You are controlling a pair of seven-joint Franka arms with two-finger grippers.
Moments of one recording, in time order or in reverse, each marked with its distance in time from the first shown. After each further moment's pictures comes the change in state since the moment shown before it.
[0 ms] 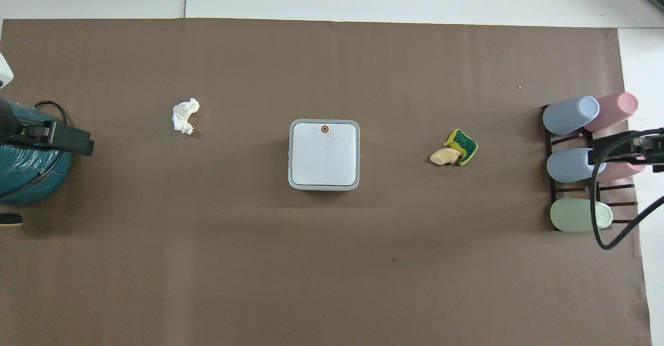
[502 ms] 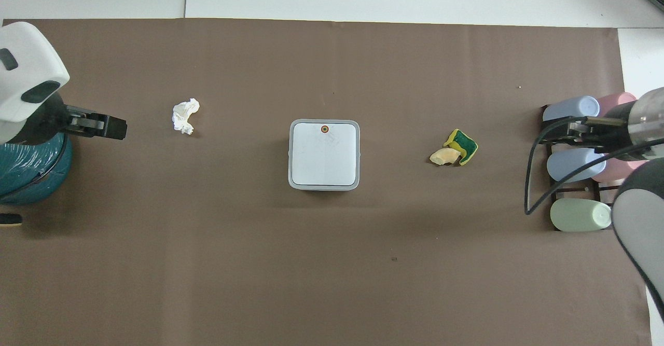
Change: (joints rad) left arm -0.073 -0.027 -0.034 -0.118 0.000 0.253 0.011; right arm 0.056 0.029 0.015 -0.212 0.004 0.343 0.118
